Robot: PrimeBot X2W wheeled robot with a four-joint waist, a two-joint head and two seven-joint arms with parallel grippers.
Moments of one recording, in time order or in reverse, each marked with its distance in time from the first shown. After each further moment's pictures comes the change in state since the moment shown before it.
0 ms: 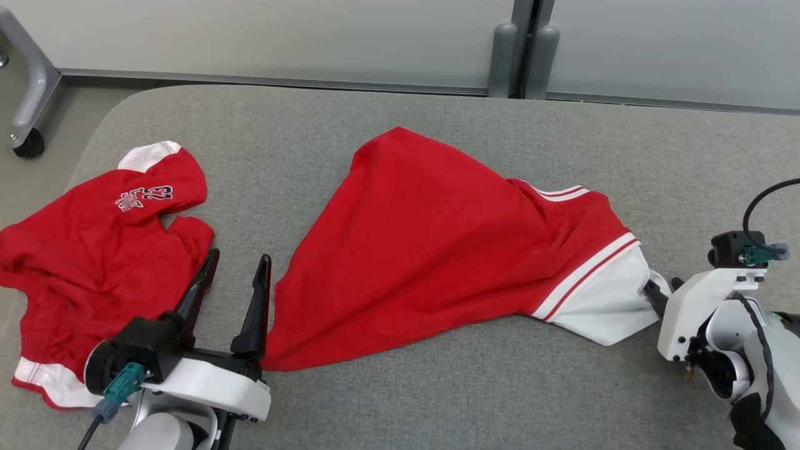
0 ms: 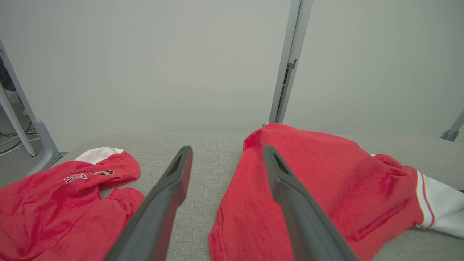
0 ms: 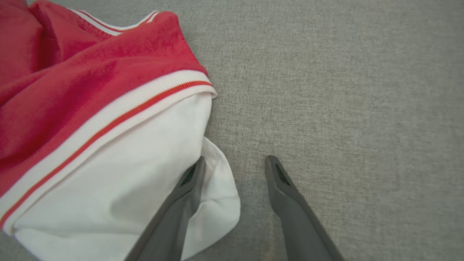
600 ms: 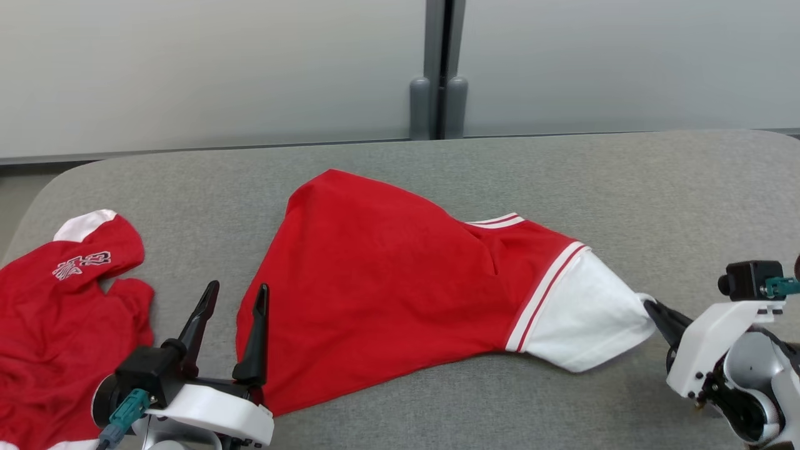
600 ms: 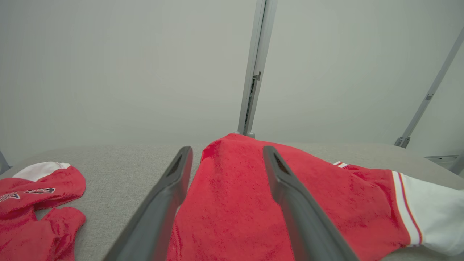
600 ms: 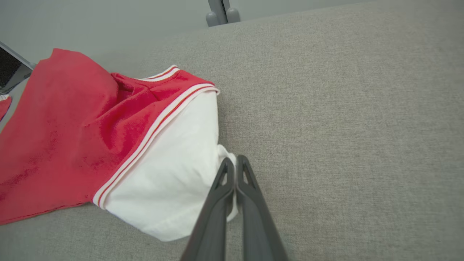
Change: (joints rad) left arm 0.076 -0.055 0.055 0.031 0.025 -0.021 -0.002; right arm 0.174 -0.031 -0.043 -0.259 0.134 0.000 0.033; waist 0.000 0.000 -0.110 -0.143
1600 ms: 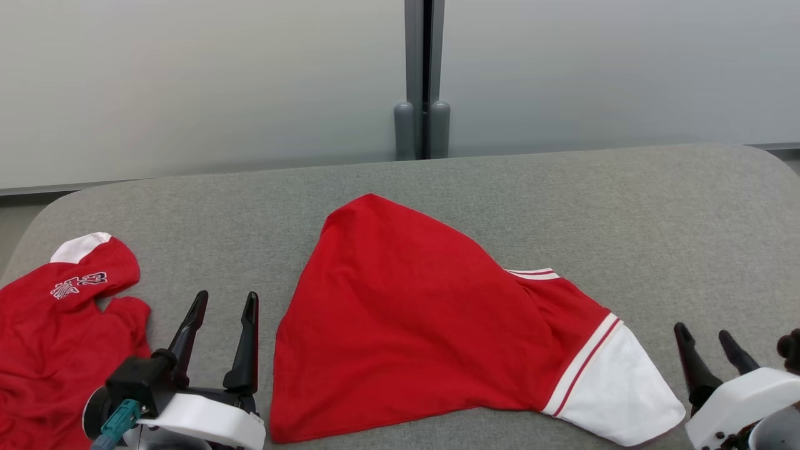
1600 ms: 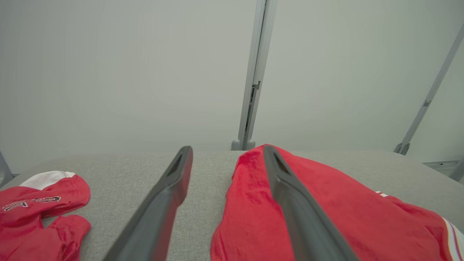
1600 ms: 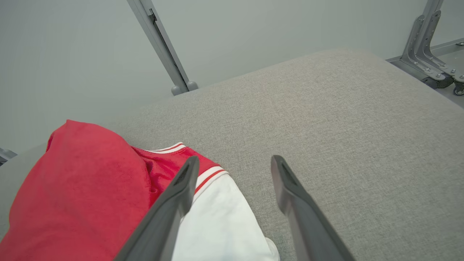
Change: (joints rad) left arm 0.039 -0.028 0.067 0.013 0.035 -0.027 0.000; right arm 0.350 0.225 -0.332 -0.477 -0.217 0.000 -0.021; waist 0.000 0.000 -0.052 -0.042
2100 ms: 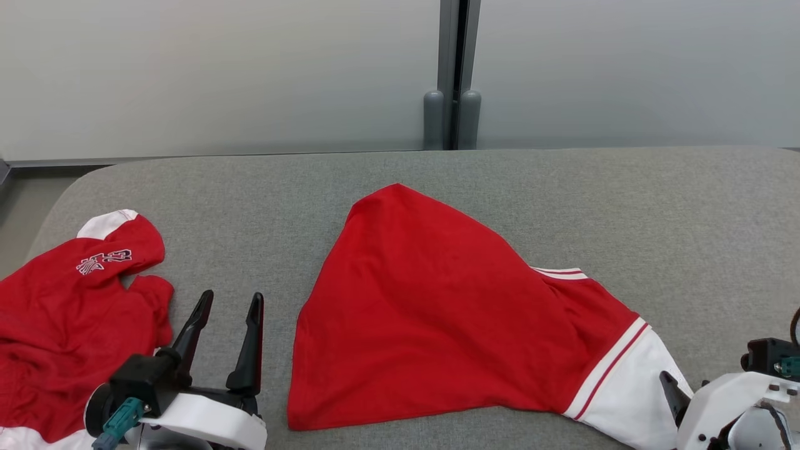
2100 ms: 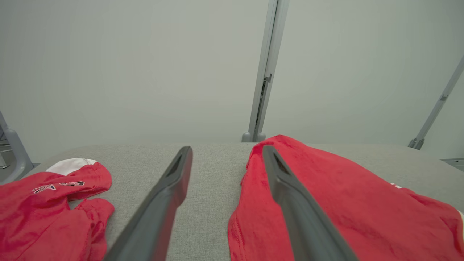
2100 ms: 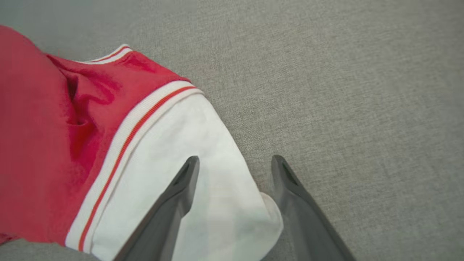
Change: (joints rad) left arm 0.006 0.013 -0.016 -0.018 0.003 0.000 0.016; right arm -0.105 -0.024 0.022 0.352 -0.052 0.000 0.084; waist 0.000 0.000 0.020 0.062
